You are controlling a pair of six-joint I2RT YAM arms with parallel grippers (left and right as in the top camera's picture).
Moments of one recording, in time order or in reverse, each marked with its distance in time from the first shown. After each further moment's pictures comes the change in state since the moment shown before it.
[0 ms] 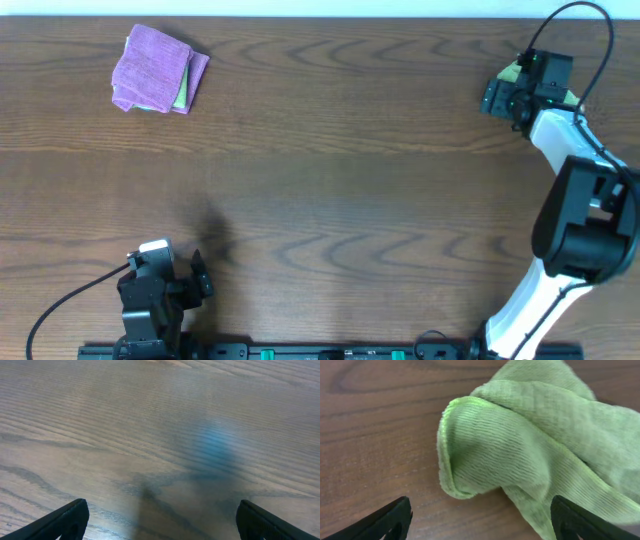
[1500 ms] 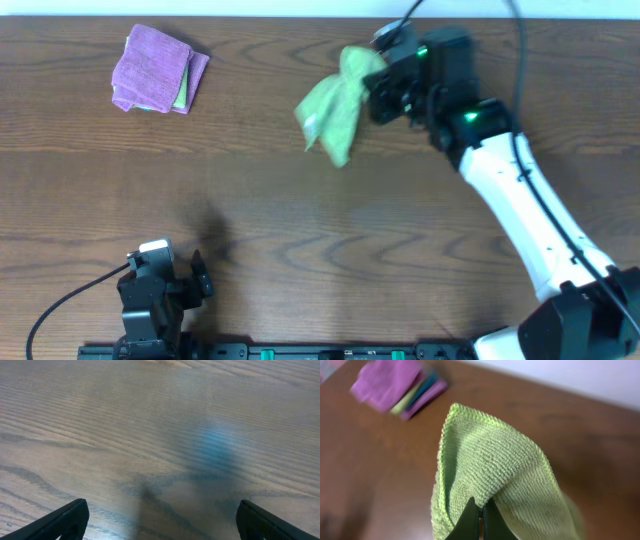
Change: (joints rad) left arm 0.000 0.000 0.000 0.000 0.000 0.000; right arm 0.585 -0.453 0.017 -0.313 -0.297 -0.019
